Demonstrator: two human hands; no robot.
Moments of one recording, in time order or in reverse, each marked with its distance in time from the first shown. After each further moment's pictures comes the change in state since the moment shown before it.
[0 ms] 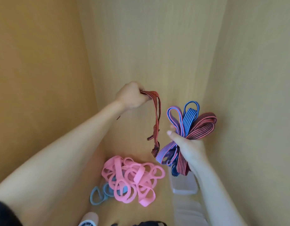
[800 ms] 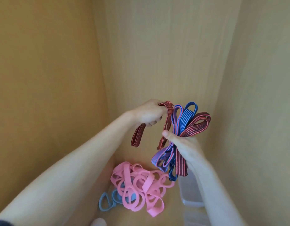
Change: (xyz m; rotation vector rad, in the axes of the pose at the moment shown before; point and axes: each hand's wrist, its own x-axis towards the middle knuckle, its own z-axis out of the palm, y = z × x) left_hand -0.045 0.041 -0.007 -0.347 -0.414 -0.132; right_hand 0.014 -0.014 0.036 -0.045 -0.141 0.001
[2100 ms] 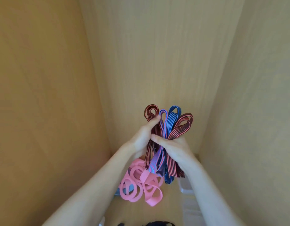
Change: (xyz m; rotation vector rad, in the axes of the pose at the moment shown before) left_hand -0.001 -0.097 0.076 -0.904 -0.045 -0.144; right_hand 0.008 0.046 0.019 0.023 -0.124 0.041
